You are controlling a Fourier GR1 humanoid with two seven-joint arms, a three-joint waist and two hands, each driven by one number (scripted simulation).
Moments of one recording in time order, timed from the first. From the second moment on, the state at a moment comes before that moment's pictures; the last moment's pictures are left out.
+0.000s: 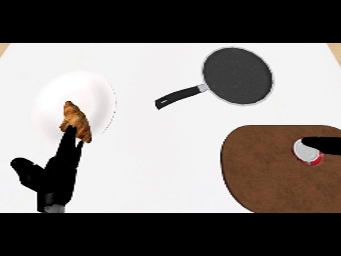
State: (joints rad) left arm 0.09 0.18 -0.14 -1.52 0.30 0.32 0.08; right arm -0.15 -0.41 -0.13 -1.79 0.71 0.13 1.08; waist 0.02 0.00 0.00
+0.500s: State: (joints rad) left arm 0.08 0.18 -0.13 -1.50 0.31 0.31 0.08; right arm -0.18 -0.41 -0.14 -1.67 0.54 0.28 1.09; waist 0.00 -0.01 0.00
